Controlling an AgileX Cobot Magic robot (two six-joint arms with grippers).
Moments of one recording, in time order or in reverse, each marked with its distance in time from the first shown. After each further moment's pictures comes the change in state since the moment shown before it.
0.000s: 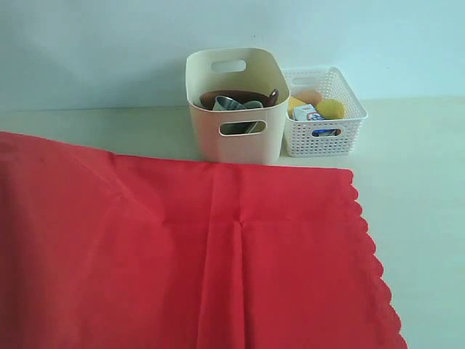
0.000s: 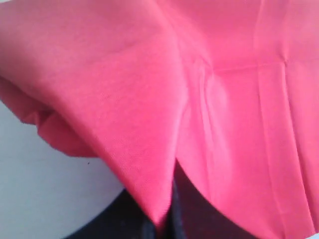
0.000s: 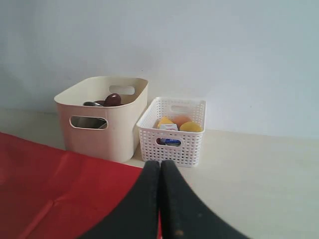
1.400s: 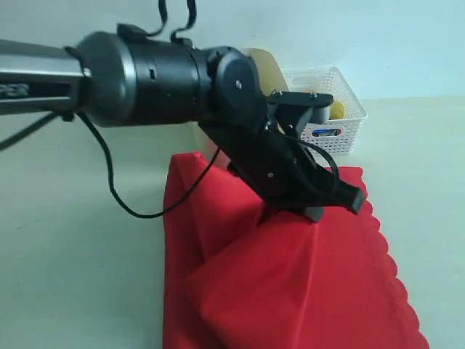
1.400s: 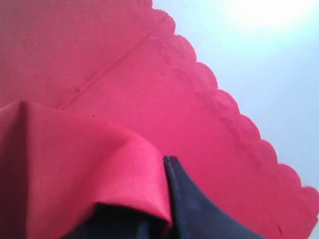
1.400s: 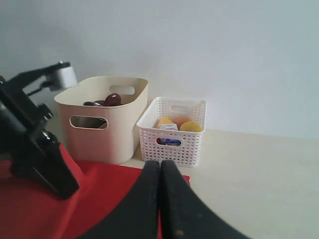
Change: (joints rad) left arm -0.906 0.714 -0.521 0.010 -0.347 -0.268; right arm 0.000 0.000 0.000 0.000 0.000 0.000
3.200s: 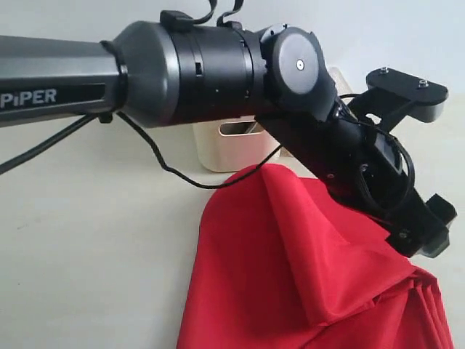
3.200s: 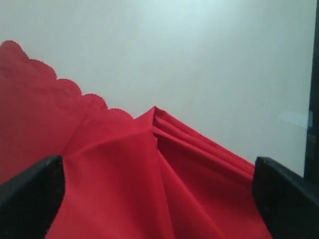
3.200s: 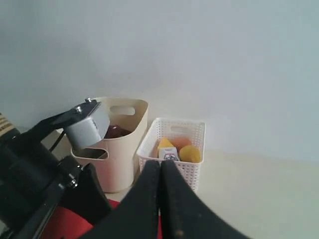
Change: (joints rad) left arm -0.118 0.011 -0.147 -0.117 0.033 0.423; right arm 0.000 0.247 -0.248 0.000 0.015 0.000
